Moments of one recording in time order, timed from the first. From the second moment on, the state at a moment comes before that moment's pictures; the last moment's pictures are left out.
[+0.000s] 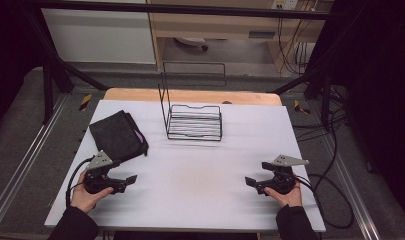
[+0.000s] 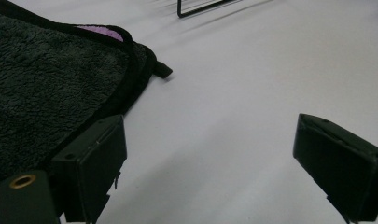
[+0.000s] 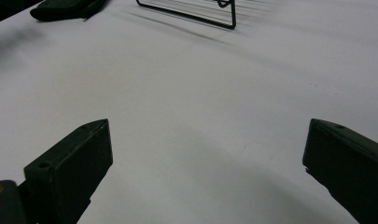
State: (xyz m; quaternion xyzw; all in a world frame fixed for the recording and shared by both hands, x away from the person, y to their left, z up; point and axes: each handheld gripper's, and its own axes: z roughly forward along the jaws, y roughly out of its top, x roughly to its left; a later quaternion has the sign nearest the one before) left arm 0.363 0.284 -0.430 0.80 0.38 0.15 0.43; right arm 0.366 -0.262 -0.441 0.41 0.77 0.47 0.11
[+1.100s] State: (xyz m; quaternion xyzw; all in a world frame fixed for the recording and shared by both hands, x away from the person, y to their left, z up) left arm 0.397 0.300 -0.407 0.80 0.43 0.18 0.37; right arm 0.366 -0.261 -0.442 0.41 0.78 0.46 0.11
